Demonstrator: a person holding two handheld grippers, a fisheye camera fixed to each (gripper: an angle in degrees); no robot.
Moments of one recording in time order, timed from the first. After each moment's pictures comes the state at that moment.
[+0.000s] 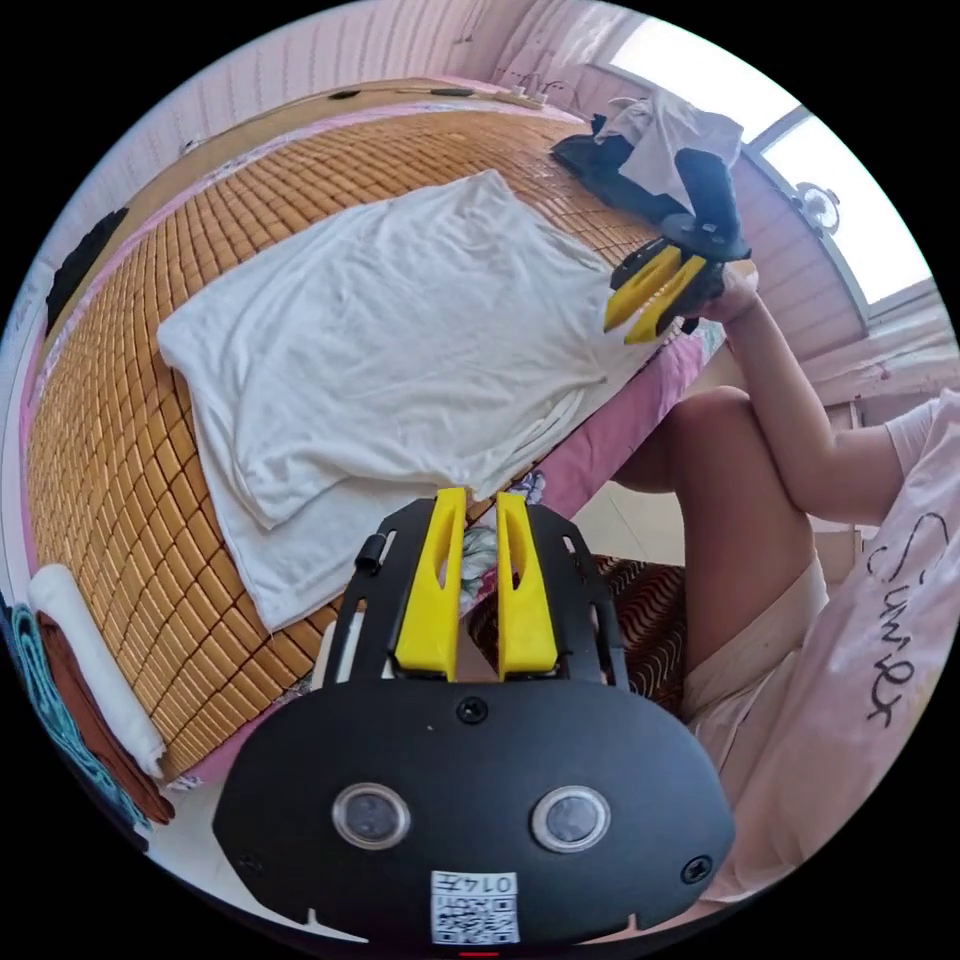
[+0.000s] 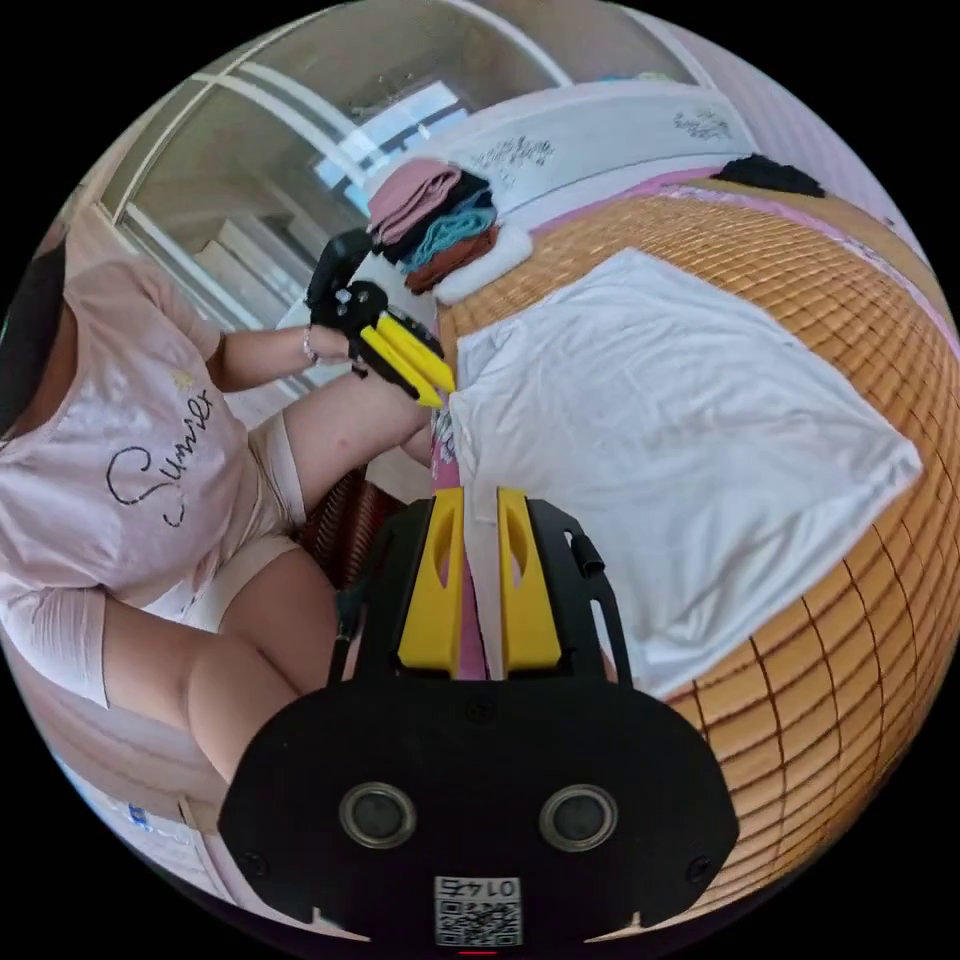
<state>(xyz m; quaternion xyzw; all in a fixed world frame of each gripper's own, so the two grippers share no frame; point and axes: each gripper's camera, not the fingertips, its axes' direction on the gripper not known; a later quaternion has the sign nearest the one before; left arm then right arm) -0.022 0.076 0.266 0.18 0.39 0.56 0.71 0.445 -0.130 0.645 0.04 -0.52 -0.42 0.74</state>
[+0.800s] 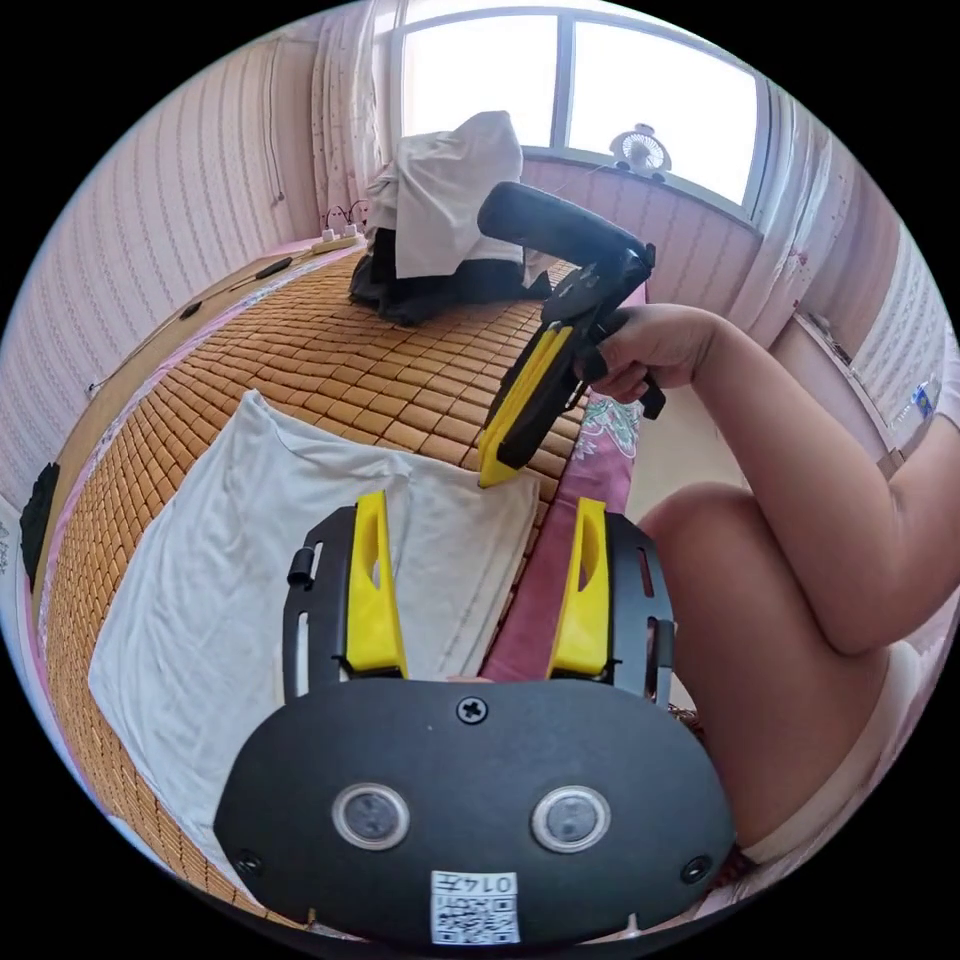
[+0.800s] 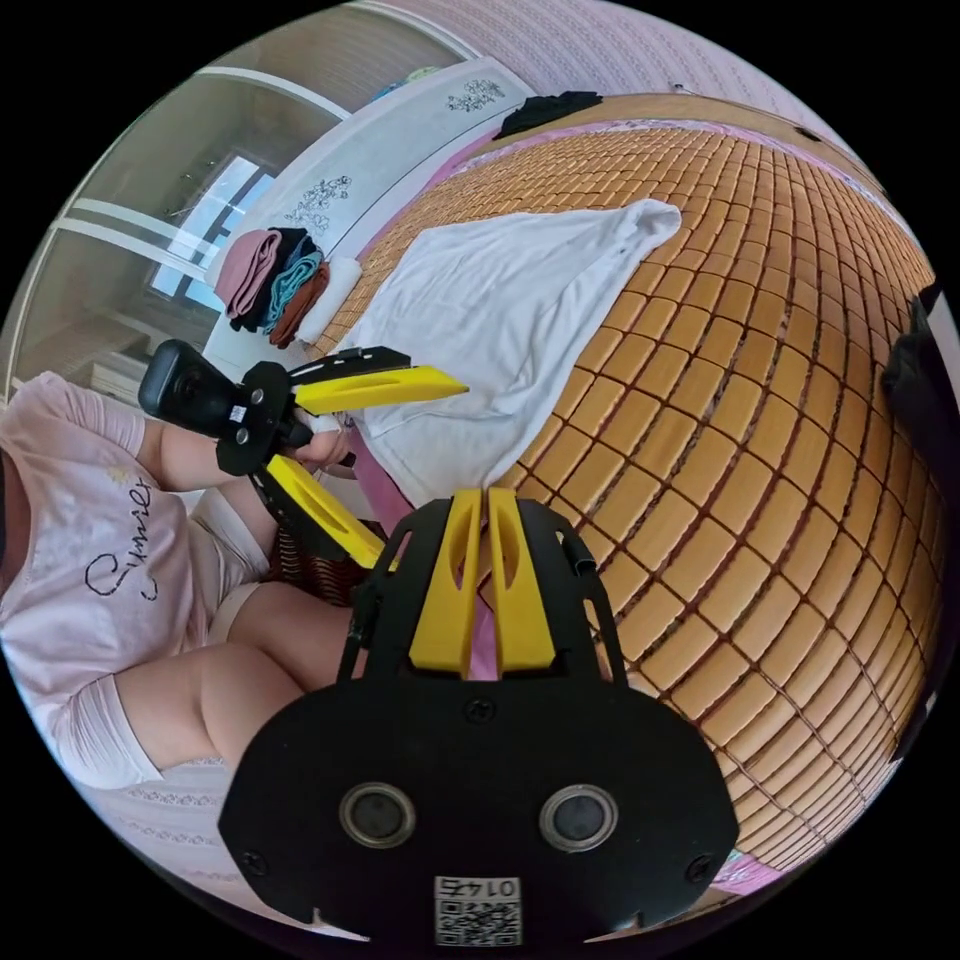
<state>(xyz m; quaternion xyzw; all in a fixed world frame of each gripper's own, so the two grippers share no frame) 0.134 0.236 0.224 0.38 0.42 0.60 0.57 0.536 -0.103 0.676 -0.05 -0.42 -0.30 0.85</state>
